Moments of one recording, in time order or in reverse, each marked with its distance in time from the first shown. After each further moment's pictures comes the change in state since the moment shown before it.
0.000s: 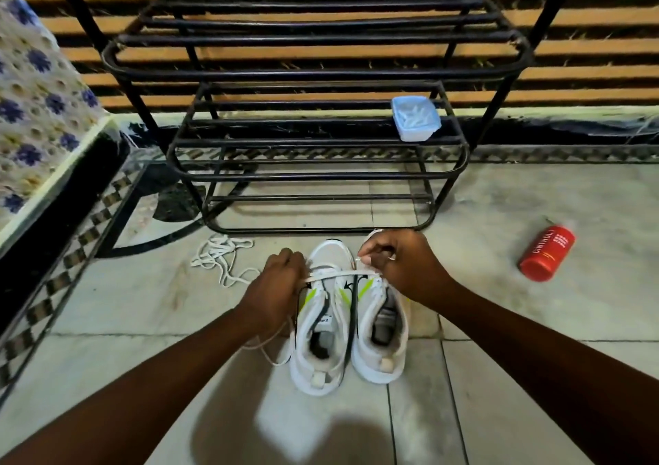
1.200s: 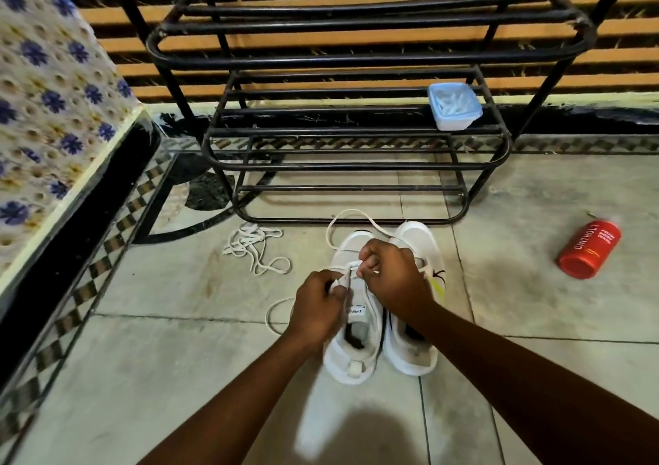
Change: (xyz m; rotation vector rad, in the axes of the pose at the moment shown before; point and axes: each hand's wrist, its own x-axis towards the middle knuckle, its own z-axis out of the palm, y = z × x) left_hand -0.033 0.040 0.021 -0.752 0.190 -0.451; right_hand -0.003 0.004 0.095 -0.096 0.050 0.148
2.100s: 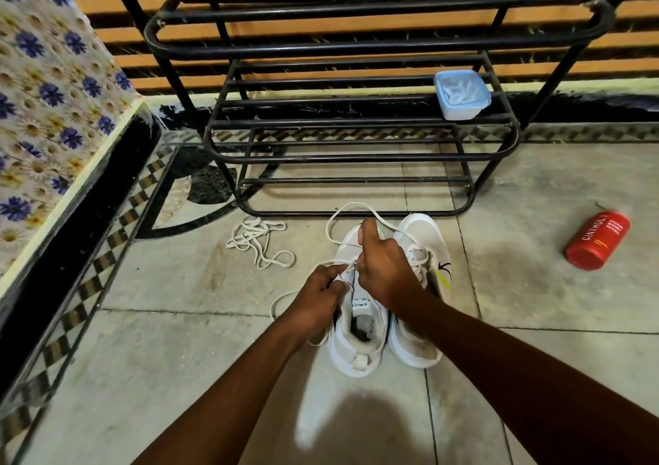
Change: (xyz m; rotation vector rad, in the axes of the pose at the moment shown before) left_hand 0.008 -0.003 -0.009 -0.333 -0.250 -0.130; right_hand 0.011 -0.012 0.017 -0.238 -0.043 -0.135
